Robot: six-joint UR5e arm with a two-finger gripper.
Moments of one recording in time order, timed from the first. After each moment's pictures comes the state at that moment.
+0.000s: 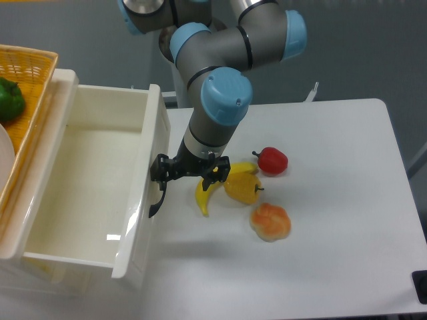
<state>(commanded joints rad) 2.39 -1.85 -1.54 -1.34 1.21 0.22</state>
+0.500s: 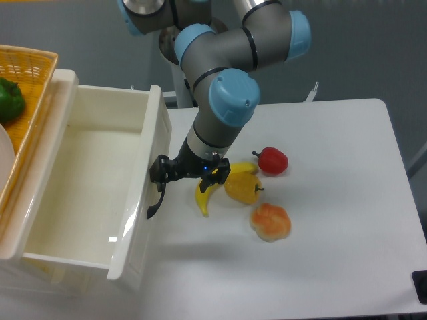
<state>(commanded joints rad) 2.40 -1.86 -1.55 -1.34 1.15 0.22</state>
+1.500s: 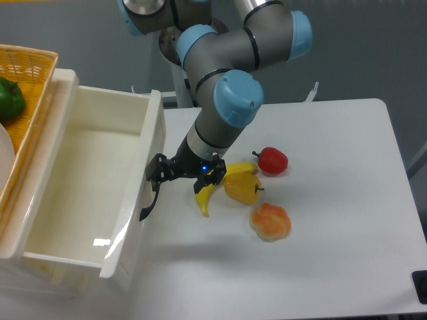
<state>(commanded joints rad) 2.42 -1.85 -1.55 -1.35 1.13 0.24</state>
